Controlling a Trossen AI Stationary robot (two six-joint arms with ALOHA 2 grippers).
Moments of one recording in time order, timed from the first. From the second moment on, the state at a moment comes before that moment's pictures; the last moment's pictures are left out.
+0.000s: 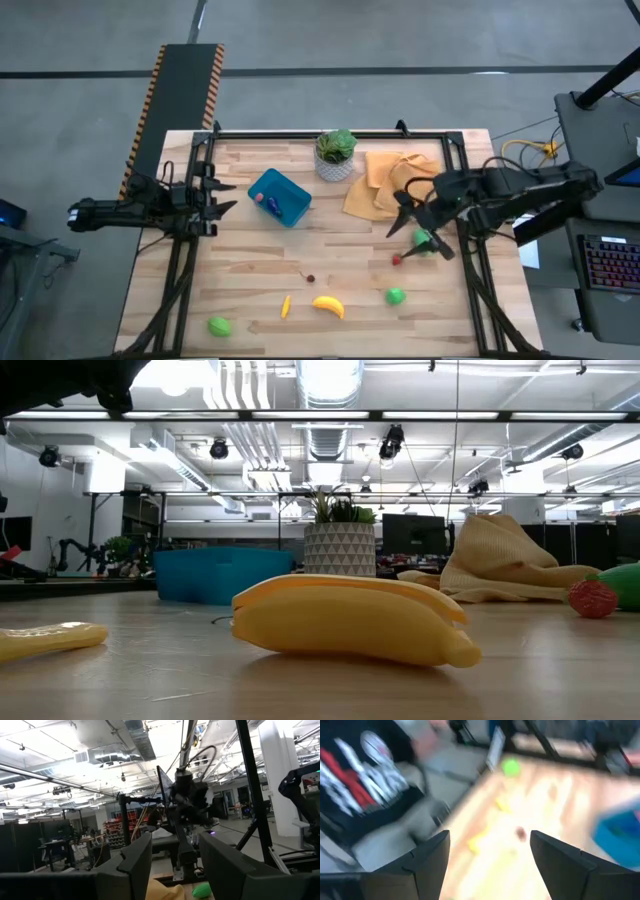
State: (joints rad) left arm -0.01 0.19 0.19 0.34 -0.03 0.22; right arm 0.19 0.99 1.04 -0.59 -0.33 -0.08
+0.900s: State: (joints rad) left arm -0.01 0.19 0.19 0.32 -0.04 0.22; right arm 0.26 1.42 1.21 -0.97 -0.10 0.09
